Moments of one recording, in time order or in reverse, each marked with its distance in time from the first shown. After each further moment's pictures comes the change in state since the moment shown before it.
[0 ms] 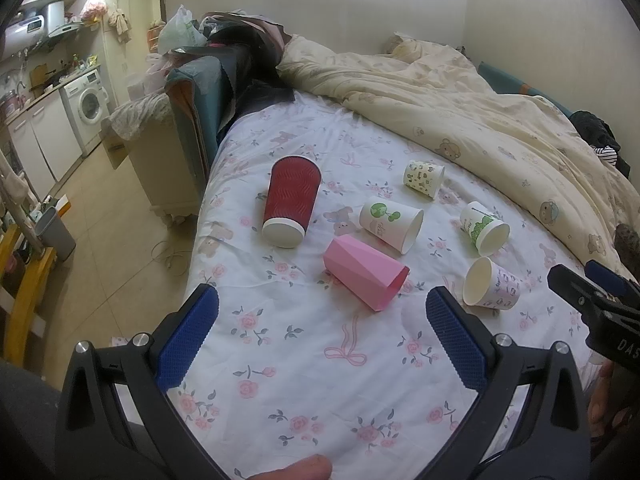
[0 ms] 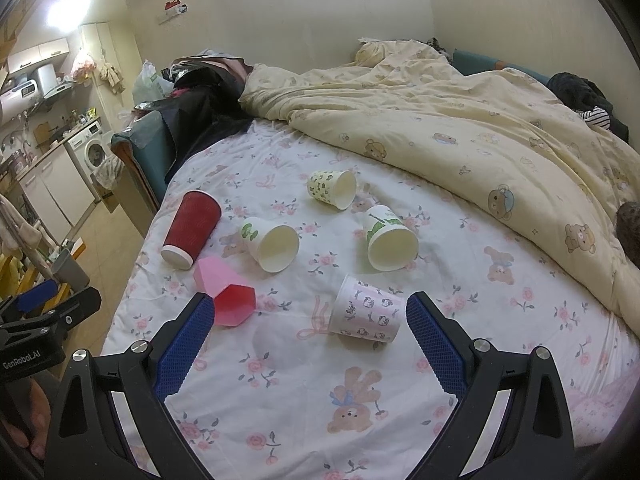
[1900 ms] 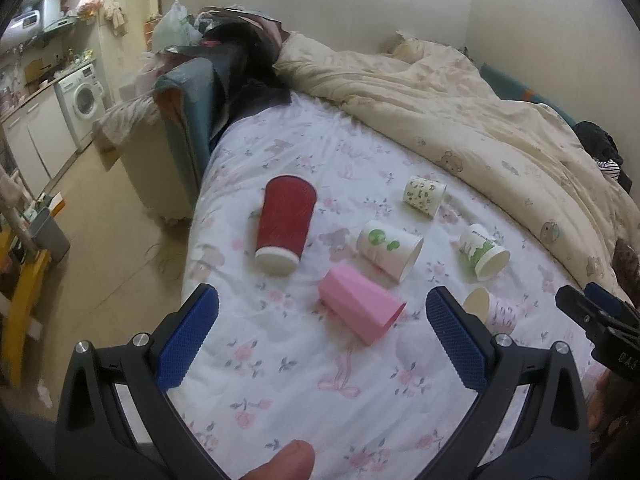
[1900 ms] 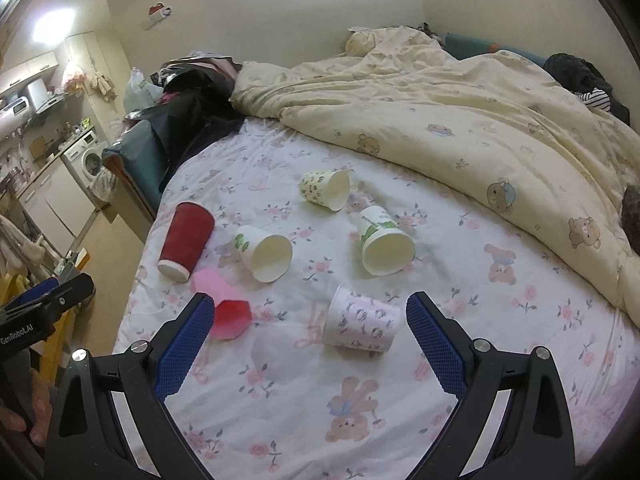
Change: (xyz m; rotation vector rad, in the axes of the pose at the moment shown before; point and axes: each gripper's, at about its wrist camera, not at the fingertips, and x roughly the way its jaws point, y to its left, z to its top) left arm 0.025 0.000 0.044 -0.006 0.032 -0.030; right arm 0.010 -0.019 0.026 0.070 0.042 0.013
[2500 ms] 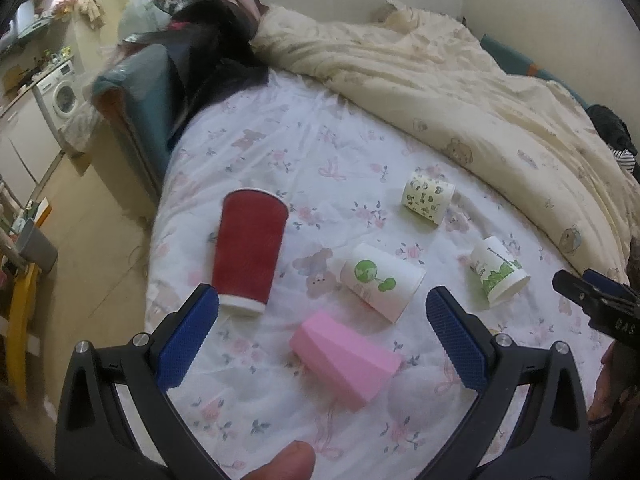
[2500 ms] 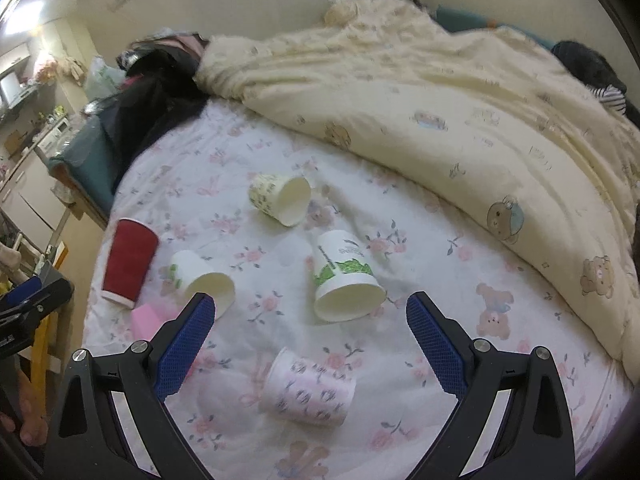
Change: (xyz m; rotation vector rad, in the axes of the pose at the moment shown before) left arm 0.099 -0.030 0.056 0.040 0.125 -0.010; right arm 0.089 -0.053 0.066 0.022 0.137 -0.055
